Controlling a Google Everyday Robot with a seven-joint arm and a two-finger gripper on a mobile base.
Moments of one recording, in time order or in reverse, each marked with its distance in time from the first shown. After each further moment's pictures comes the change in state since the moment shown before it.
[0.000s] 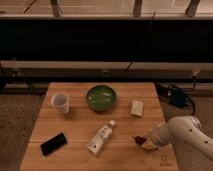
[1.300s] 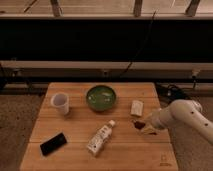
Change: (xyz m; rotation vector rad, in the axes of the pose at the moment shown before) arm -0.045 -0.066 -0.036 0.047 -0.060 -0.040
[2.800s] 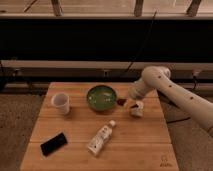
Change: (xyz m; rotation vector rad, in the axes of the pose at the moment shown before) arm -0.129 -0.085 0.028 -0.055 0.052 -0.208
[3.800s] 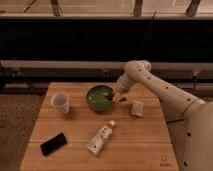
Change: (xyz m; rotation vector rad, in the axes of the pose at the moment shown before) arm -0.050 -0.045 0.043 -0.014 0.023 -0.085
